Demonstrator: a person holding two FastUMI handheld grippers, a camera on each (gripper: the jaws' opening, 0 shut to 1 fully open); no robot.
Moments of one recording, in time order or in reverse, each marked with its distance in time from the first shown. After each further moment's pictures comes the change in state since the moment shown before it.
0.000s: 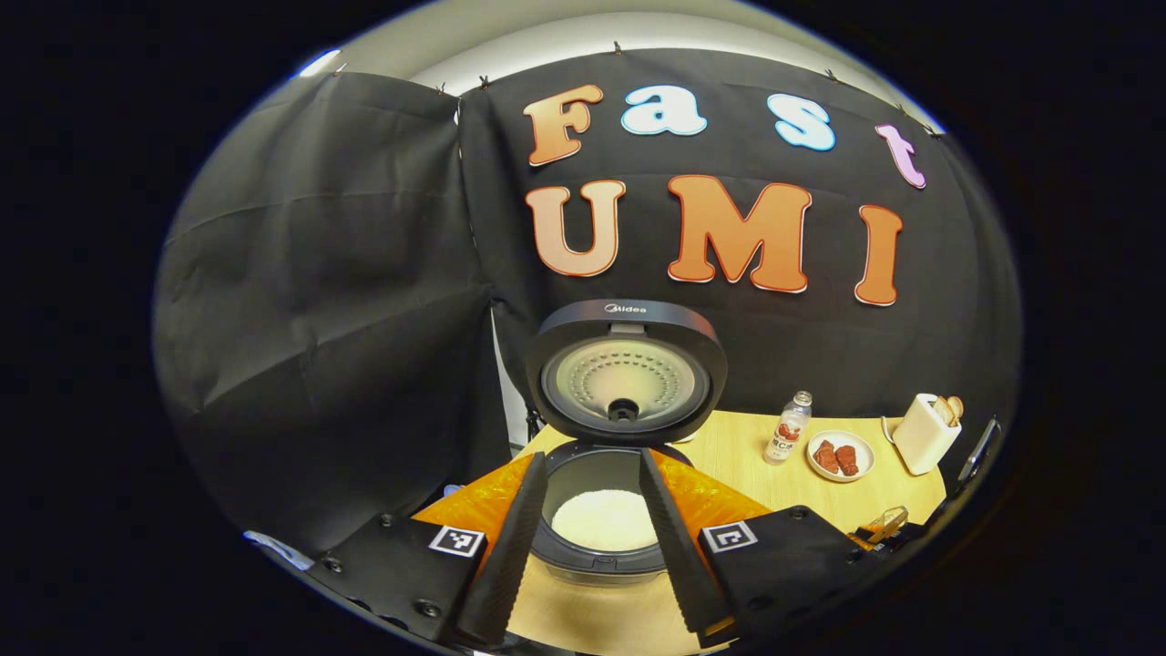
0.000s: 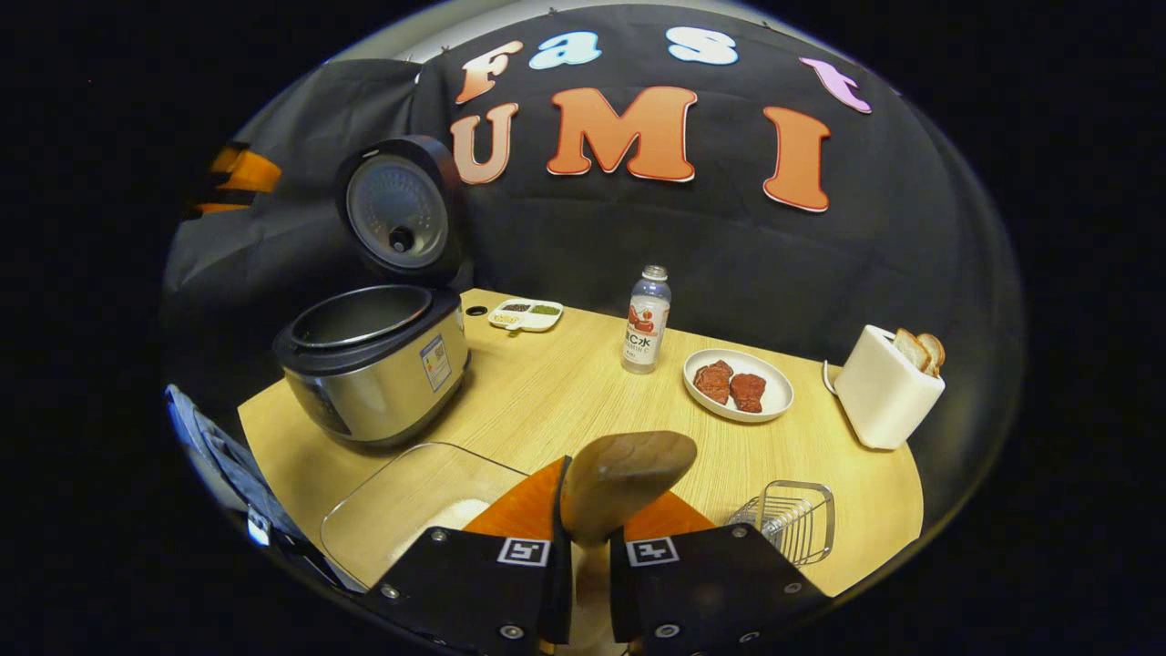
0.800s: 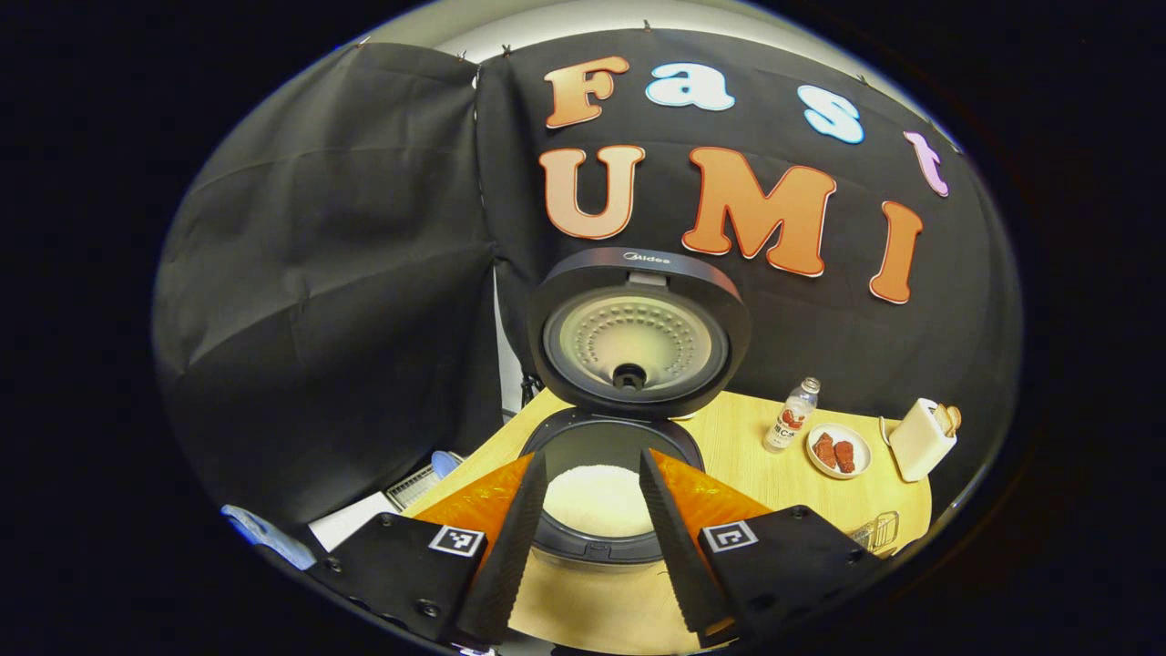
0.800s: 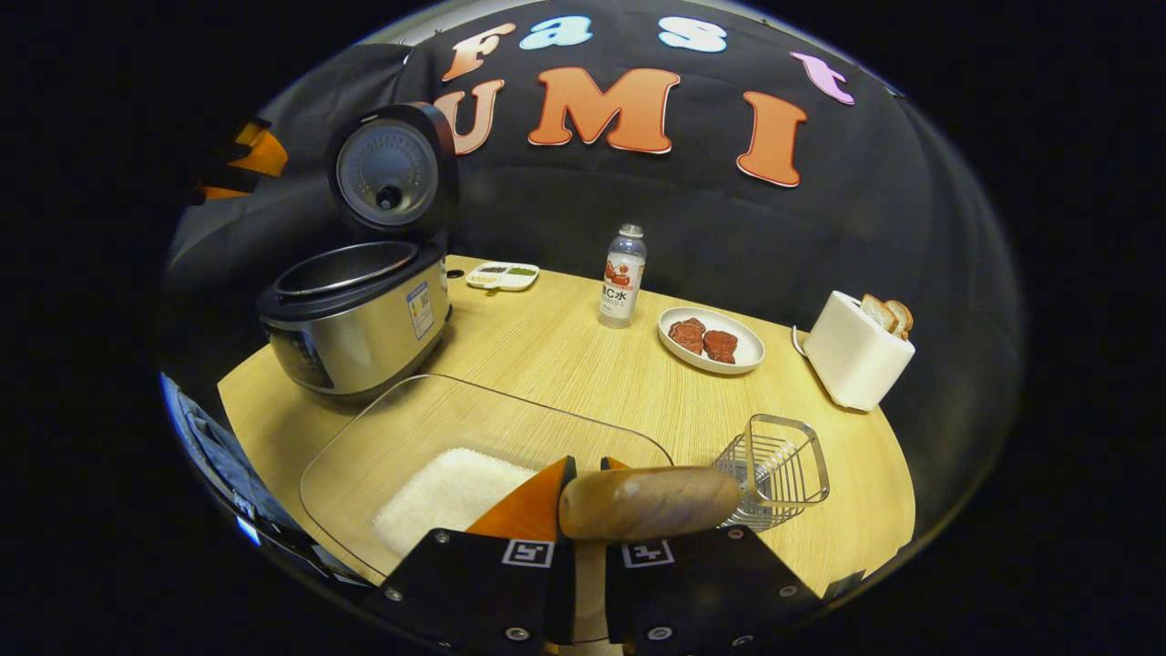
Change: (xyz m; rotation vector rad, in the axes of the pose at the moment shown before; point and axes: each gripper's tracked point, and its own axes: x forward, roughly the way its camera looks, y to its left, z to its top) left arm 0.021 0.005 -0.037 -0.090 0.105 0.004; right arm -0.021 0.001 -0.048 0.038 0.143 -0.107
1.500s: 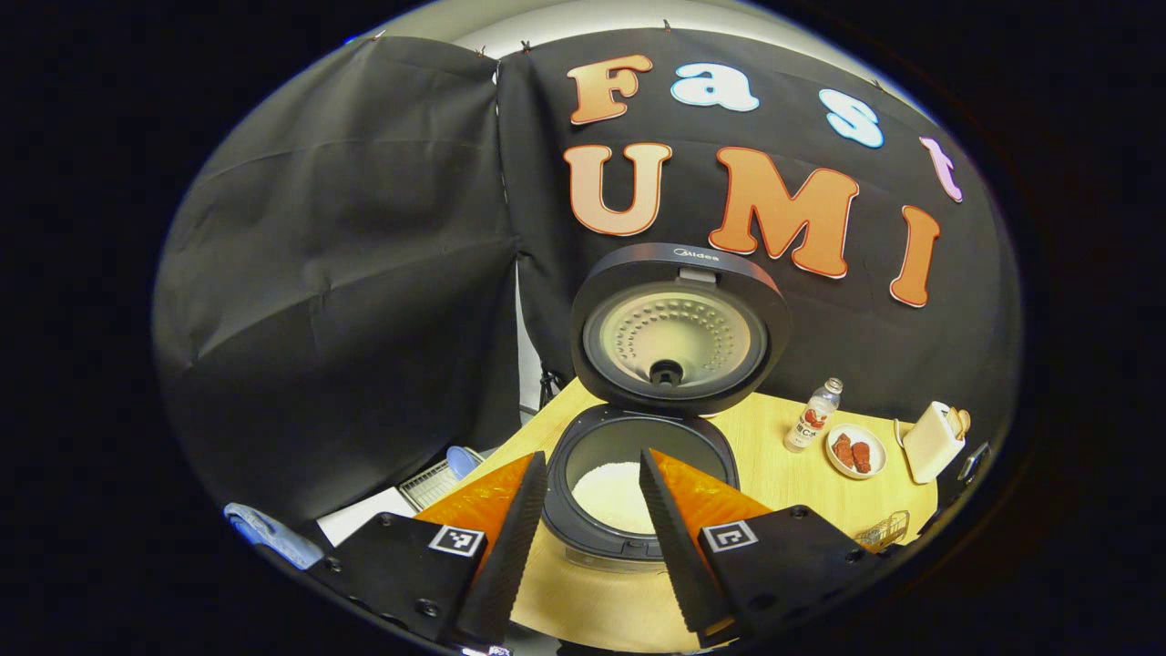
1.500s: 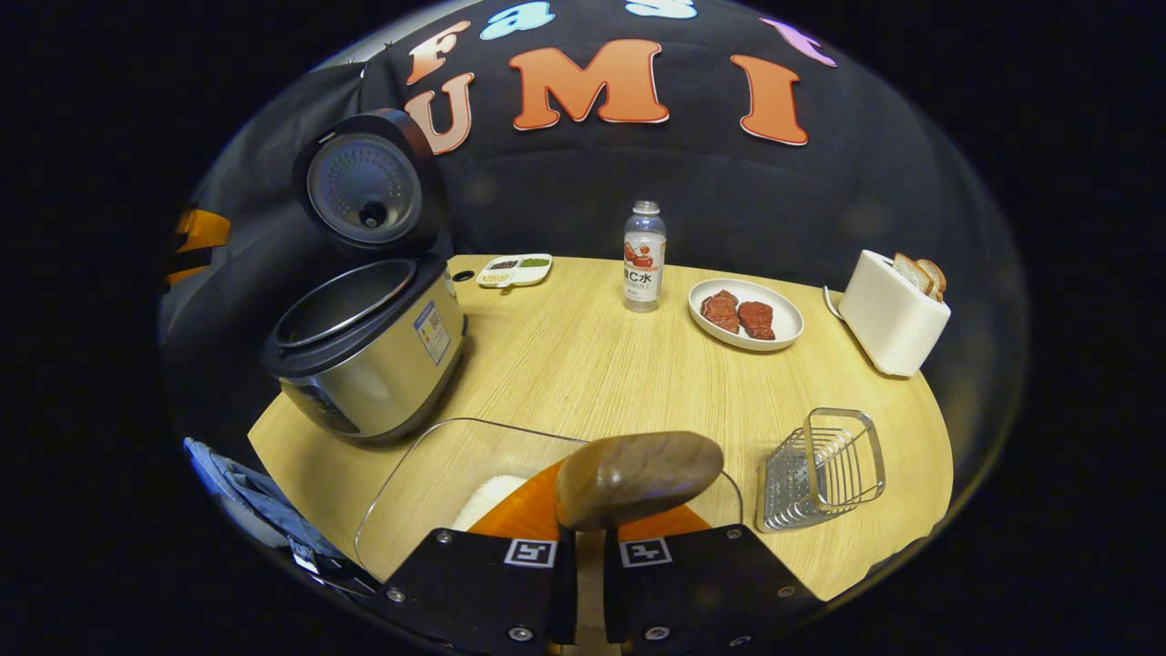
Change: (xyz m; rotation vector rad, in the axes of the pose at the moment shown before) left arm 0.000 0.036 -0.003 -0.011 -0.001 0.049; right arm 0.017 0.039 0.019 0.150 0.105 0.117
